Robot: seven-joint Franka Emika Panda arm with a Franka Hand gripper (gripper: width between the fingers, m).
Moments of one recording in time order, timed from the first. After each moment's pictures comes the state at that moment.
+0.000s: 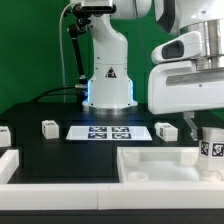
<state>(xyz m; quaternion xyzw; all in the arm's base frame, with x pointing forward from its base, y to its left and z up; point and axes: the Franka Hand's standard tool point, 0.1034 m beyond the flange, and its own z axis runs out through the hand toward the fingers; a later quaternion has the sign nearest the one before) 0.623 0.126 0.090 -0.99 0.11 -0.08 0.07</state>
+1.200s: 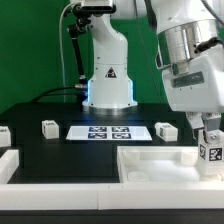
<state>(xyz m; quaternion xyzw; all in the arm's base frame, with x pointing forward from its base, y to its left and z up) 0.627 0.109 0.088 -0.71 0.69 -0.01 0.14</state>
